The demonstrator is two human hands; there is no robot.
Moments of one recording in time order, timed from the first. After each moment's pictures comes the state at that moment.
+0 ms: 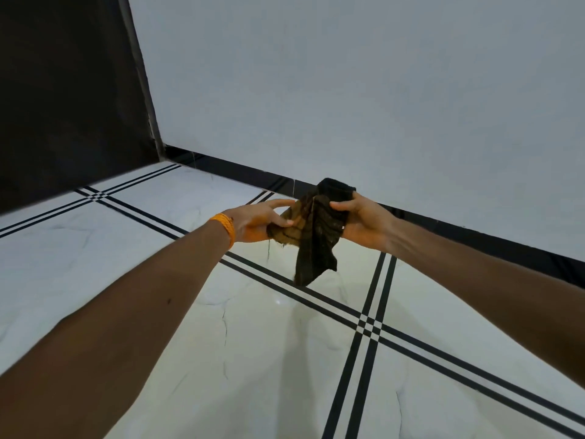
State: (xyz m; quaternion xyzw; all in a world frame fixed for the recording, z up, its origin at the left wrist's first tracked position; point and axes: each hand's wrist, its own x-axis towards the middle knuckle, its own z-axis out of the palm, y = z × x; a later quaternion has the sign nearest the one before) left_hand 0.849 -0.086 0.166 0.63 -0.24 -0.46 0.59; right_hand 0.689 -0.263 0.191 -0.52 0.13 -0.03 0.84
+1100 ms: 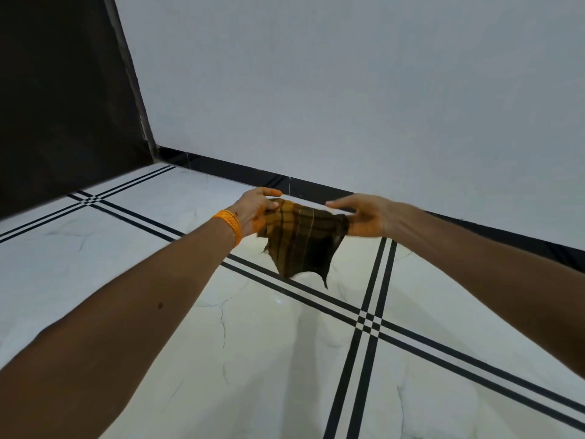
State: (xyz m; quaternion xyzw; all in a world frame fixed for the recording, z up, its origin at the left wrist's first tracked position) left_hand 0.857 -0.102 0.165 0.65 -0.15 -0.31 0.68; right_hand 0.697 -0.286 0.198 -0.53 0.30 0.01 0.79
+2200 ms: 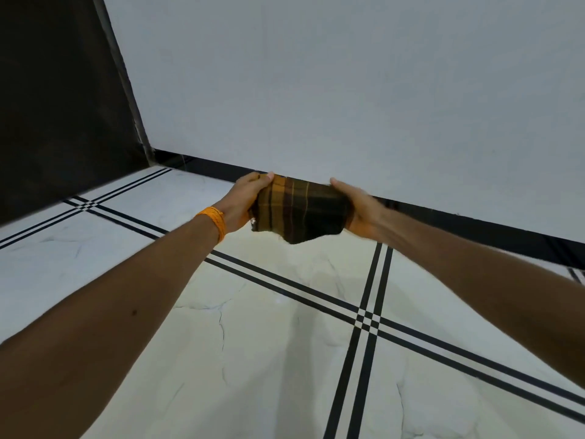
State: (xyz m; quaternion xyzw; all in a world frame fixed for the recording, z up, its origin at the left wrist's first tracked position) left_hand 0.854 -0.096 0.185 0.67 -0.26 -0.25 0.64; right_hand 0.703 -0.298 0.176 -0.59 0.16 -0.04 0.79
